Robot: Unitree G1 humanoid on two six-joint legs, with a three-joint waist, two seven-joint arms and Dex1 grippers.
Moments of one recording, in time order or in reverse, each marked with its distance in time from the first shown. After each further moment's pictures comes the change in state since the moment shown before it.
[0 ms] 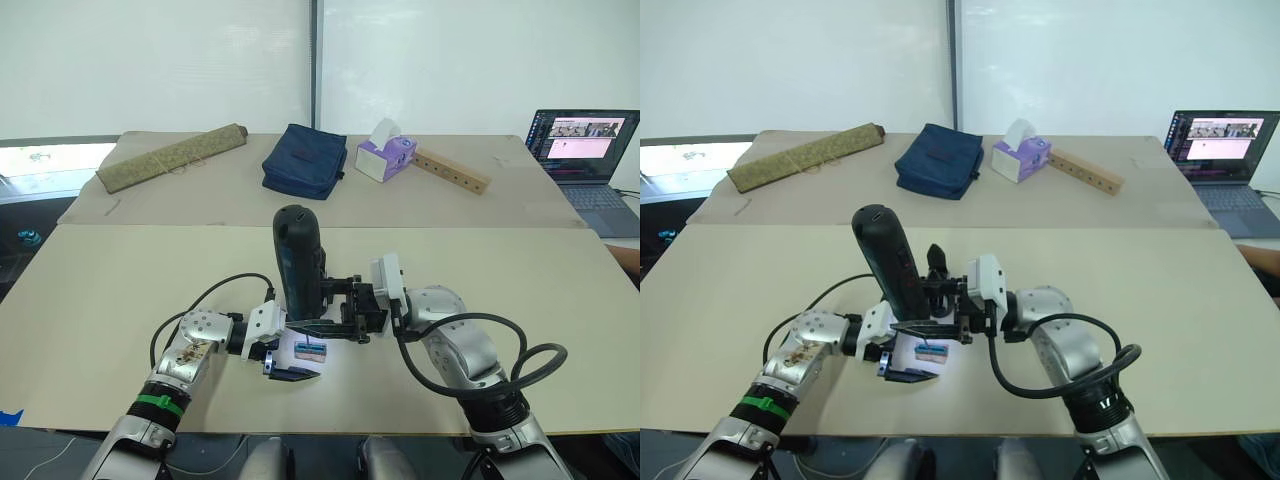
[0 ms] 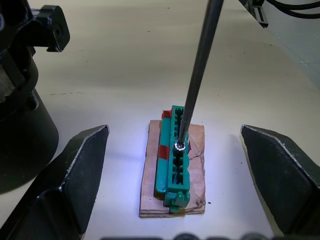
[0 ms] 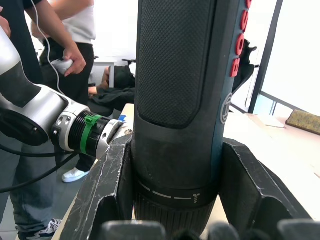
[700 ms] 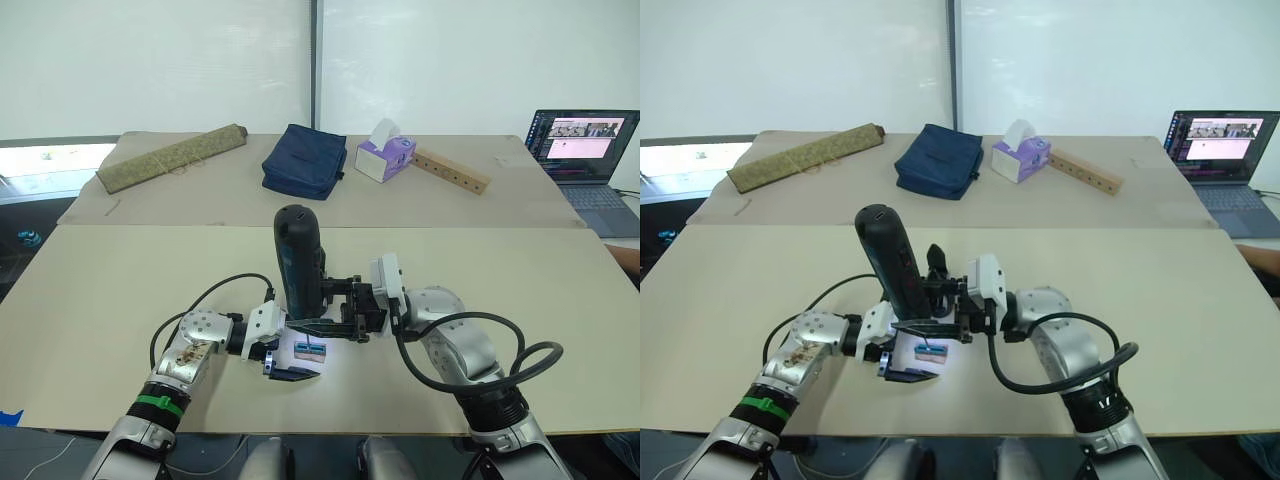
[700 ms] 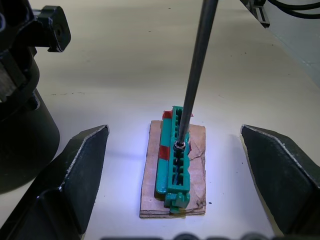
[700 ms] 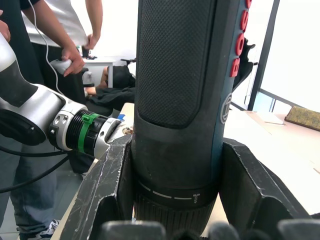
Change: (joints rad) left arm 0.003 0.000 0.000 0.000 0.000 -0.004 0.006; right arm 0.000 0.004 0.000 0.022 0.000 0.000 -0.003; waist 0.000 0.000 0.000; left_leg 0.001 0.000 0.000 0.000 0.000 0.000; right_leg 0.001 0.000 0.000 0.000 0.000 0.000
